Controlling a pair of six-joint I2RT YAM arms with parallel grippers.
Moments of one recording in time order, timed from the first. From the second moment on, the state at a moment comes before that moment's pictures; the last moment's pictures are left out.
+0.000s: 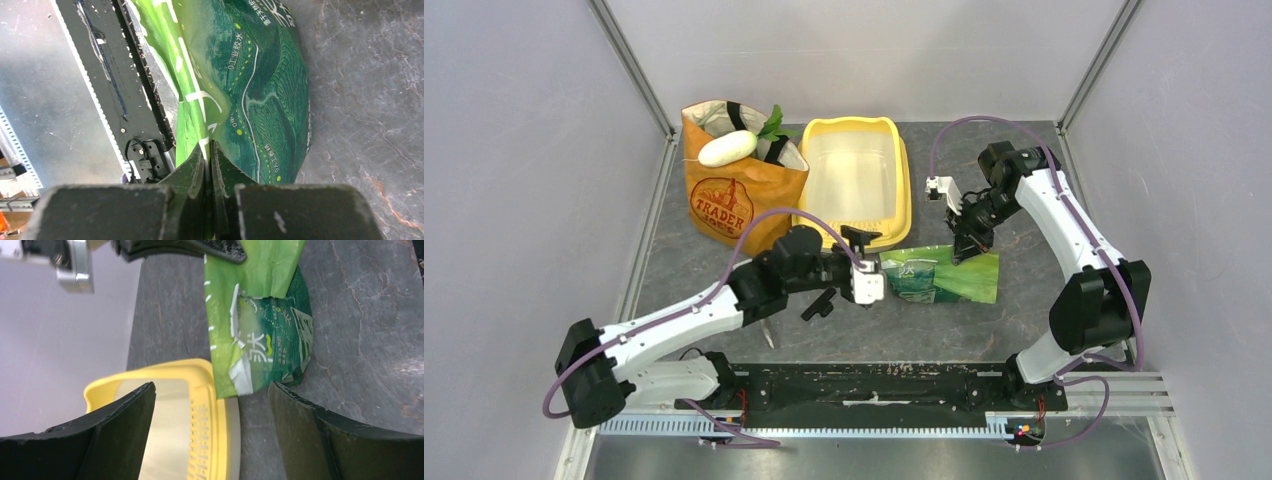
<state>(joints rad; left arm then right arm) -0.96 1.12 0.82 0.00 0.27 0.84 0.19 1.59 1.48 -1.46 -0.67 -0.94</state>
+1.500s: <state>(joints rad) -0.88 1.58 1.32 -0.37 0.48 0.41 0.02 0.98 1.43 -1.24 -0.77 -0.86</state>
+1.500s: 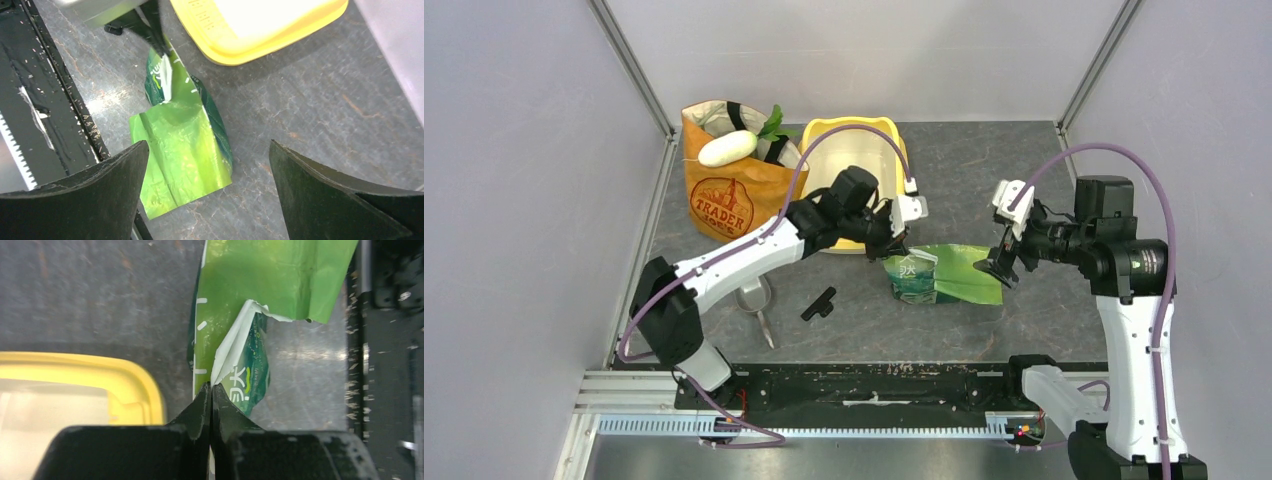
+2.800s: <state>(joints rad) -0.71 1.89 1.63 -0.63 0.98 0.08 0.02 0.55 0.77 -0.84 -0.64 -1.36</state>
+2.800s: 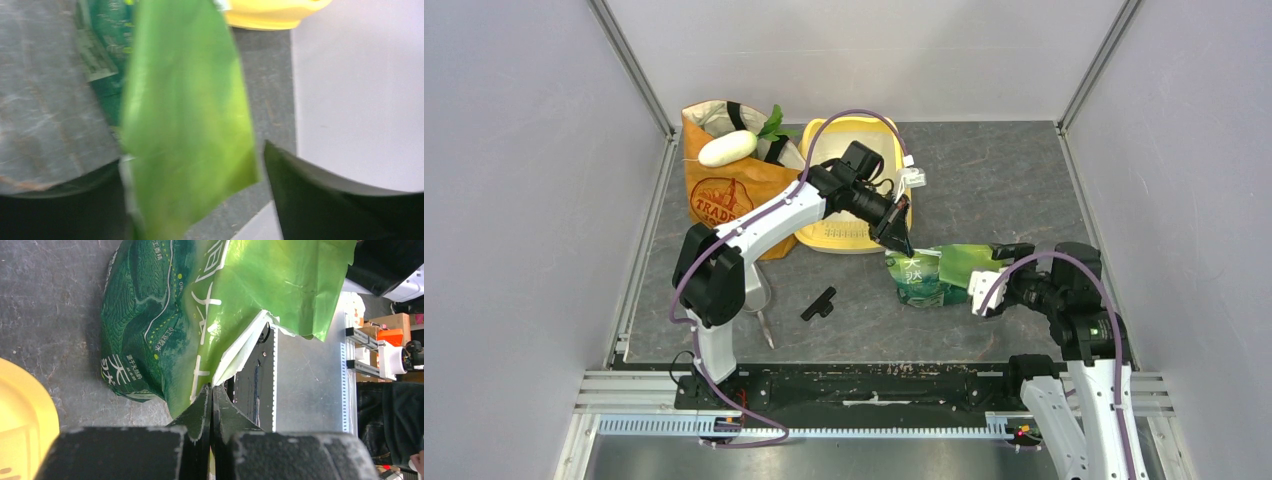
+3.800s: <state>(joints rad) -0.92 1.65 1.44 -0.19 0.69 0.27 0.02 1.00 1.21 -1.12 -0.76 -1.12</state>
